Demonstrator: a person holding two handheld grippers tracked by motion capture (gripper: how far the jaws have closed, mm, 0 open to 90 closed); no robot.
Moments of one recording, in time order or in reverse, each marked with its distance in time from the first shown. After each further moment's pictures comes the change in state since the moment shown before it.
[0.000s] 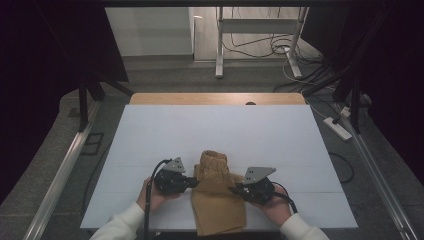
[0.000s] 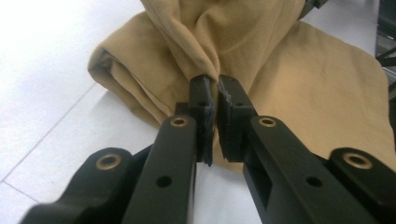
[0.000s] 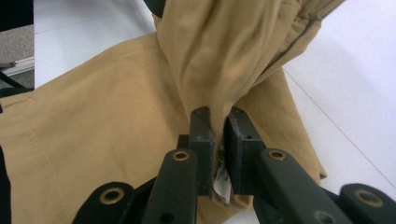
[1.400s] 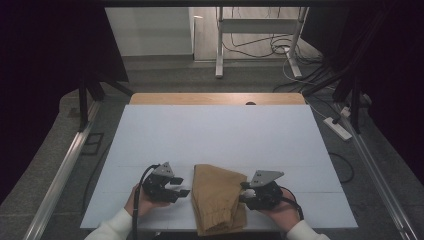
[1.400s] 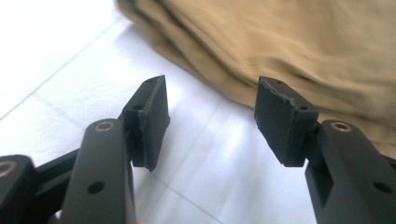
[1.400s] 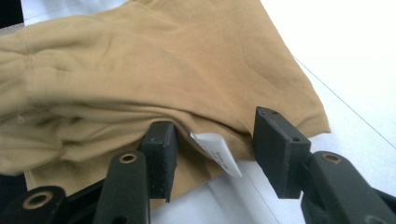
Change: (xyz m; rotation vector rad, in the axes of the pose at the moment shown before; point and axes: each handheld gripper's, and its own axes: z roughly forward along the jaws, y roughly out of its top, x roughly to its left) left arm 0.006 -0.027 -0.017 0.042 0.076 -0.100; right arm 0.003 -0.014 -0.016 0.038 -0.037 0.069
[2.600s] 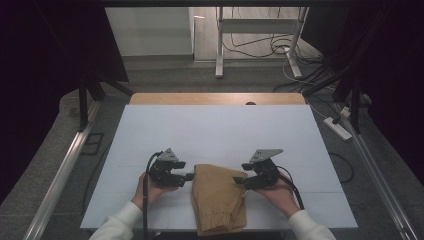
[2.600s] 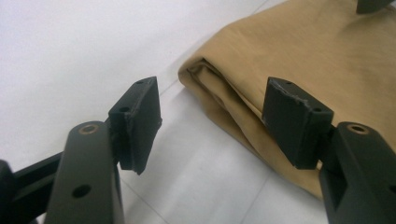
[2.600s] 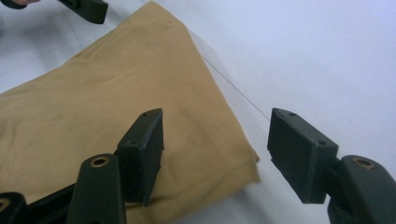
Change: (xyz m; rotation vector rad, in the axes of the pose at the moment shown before) left arm 0.017 0.029 0.013 -0.088 0.080 -0.060; right arm -0.045 0.028 0.014 -0.017 -0.009 0.137
